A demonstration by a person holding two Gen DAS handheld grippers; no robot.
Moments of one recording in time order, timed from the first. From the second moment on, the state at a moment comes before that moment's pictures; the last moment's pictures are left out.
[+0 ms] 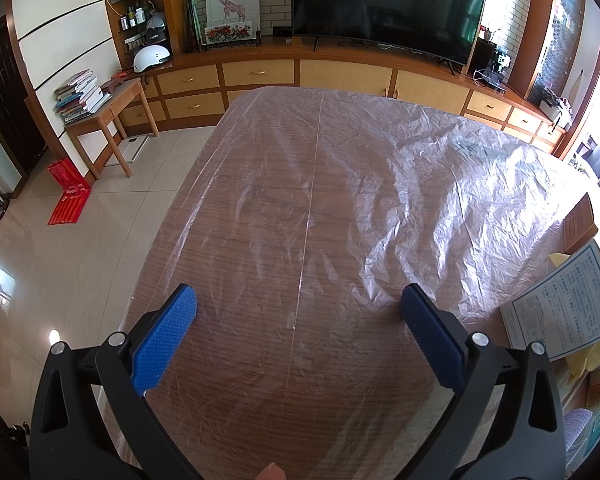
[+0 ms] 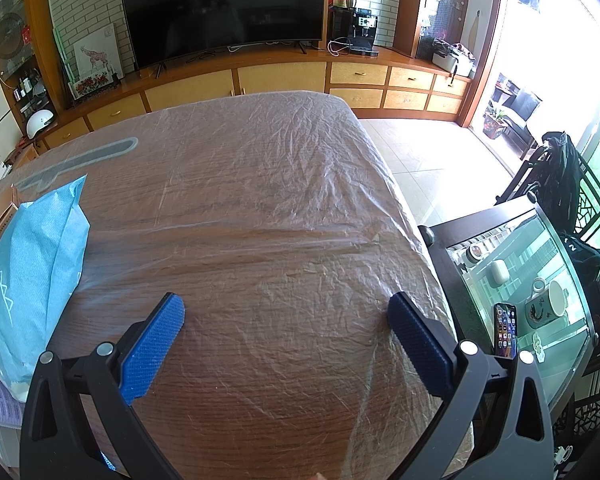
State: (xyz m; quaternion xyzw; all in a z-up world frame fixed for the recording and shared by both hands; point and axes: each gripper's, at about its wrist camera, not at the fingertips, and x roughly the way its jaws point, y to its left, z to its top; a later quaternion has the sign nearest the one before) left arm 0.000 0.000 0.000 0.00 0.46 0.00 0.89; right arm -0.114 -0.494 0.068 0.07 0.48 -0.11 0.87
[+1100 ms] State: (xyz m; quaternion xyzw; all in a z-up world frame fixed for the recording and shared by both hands) left arm -0.173 -0.137 0.076 0.03 0.42 -0.27 0.87; right arm -0.117 -0.397 0.158 0.15 0.49 -0.03 0.86
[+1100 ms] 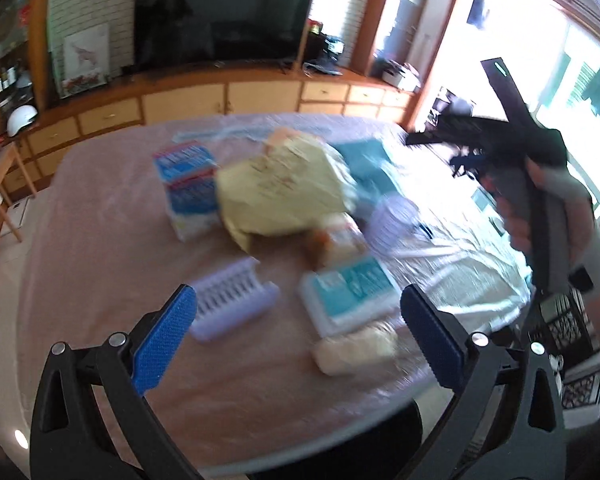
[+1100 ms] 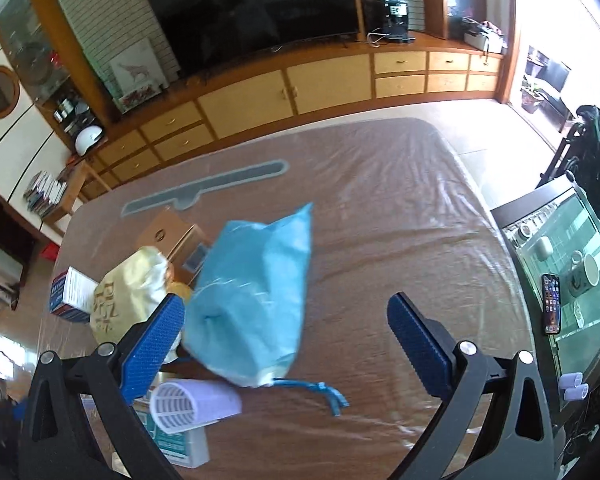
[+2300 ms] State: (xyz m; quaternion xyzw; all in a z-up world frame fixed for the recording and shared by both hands) left arm -0.189 -0.166 0.017 0.01 0.49 -0.29 0.82; right arm -0.070 -0.387 0.101 0.27 0.54 0.00 0.80
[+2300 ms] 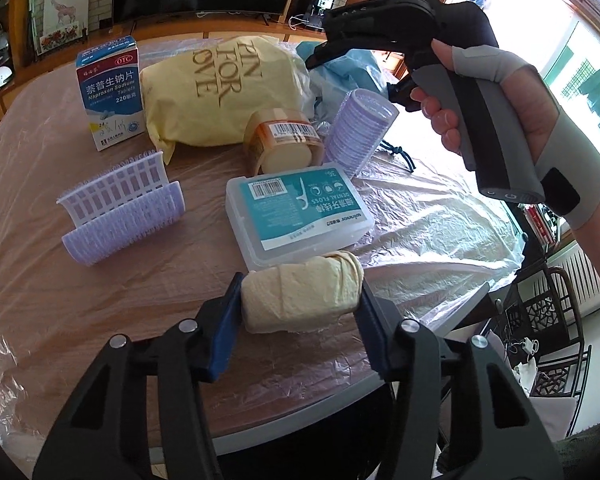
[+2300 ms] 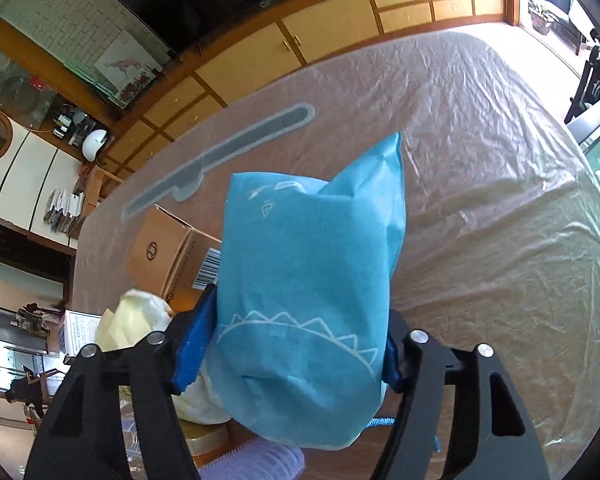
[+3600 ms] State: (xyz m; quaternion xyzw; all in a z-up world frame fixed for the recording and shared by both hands) left arm -0.208 -0.119 0.076 -0.01 0.43 -0.27 0.86; right arm -0.228 -0.428 0.202 0.31 0.42 0.16 0.84
